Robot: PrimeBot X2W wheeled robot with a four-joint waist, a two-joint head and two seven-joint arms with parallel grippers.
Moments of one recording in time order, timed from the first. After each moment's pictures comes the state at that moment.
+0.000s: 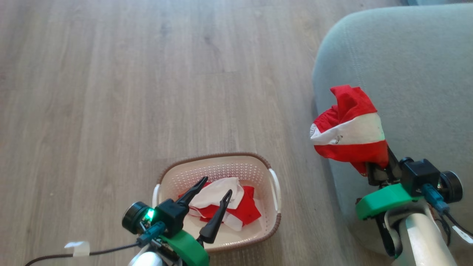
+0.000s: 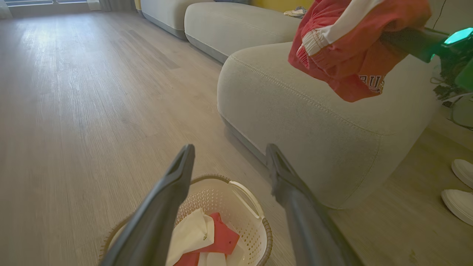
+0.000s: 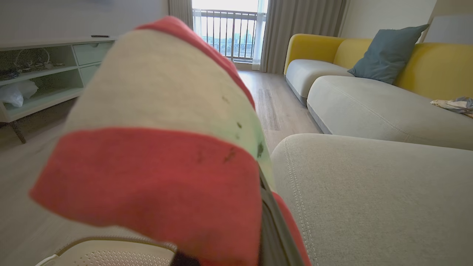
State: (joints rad) left arm -0.10 0.13 -0.47 0.24 -0.21 -0.13 -0.26; right arm -0.13 -0.06 -0.01 0.23 0.01 0.13 -0.26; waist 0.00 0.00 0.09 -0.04
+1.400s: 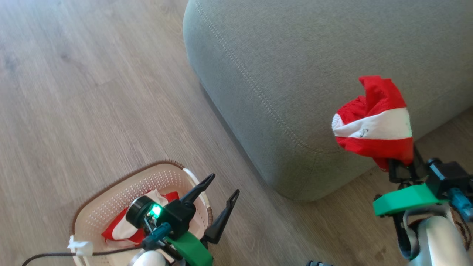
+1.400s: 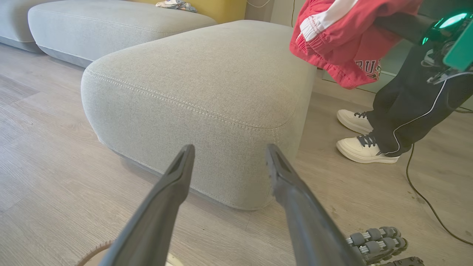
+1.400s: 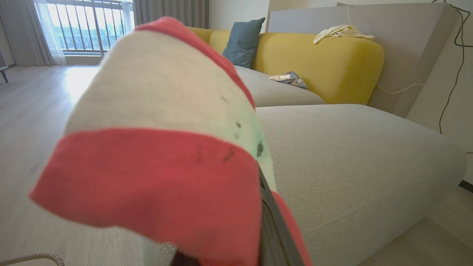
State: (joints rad) left arm -0.11 0.16 -0.51 0.19 -0.18 -0.13 -0.26; right arm -0.09 -0.05 -0.10 0.13 0.02 0.13 -0.26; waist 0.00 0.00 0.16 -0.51
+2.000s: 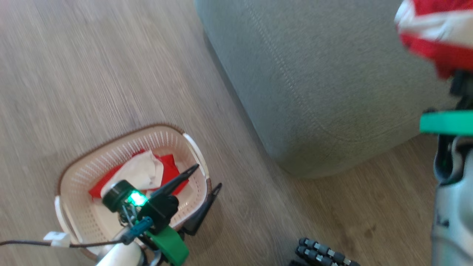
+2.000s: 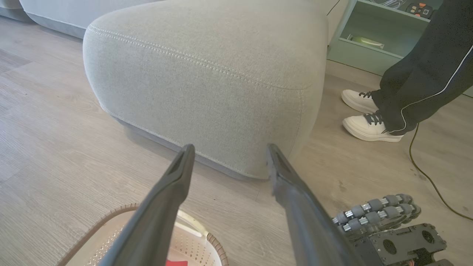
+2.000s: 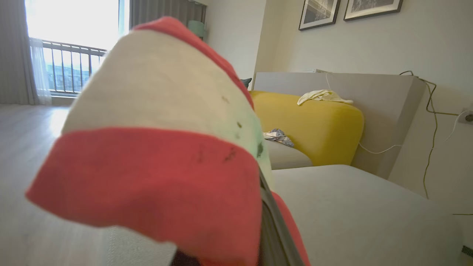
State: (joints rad) left arm -0.17 0.31 -0.57 0.13 -0.18 -0.13 -0.26; right arm -0.38 -0.04 -0.25 0.04 0.06 0.13 -0.26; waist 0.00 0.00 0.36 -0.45
